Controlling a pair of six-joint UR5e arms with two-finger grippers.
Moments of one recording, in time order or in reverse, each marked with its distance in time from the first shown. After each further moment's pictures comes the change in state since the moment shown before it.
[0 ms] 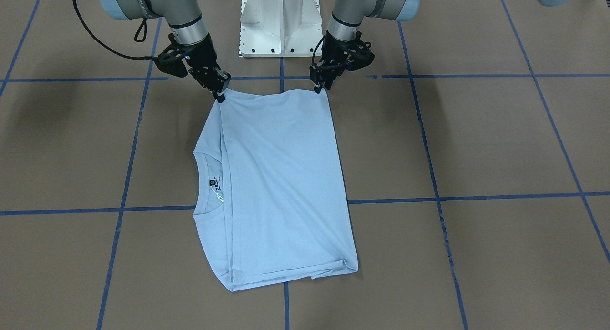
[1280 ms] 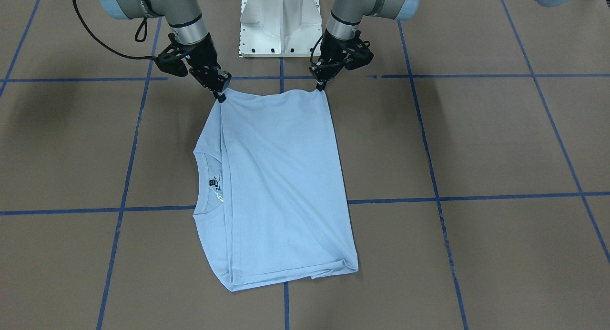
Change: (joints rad) left arm -0.013 0.043 -0.213 0.030 -0.061 0.013; right arm -0.024 -0.059 0.101 0.005 0.029 0.028
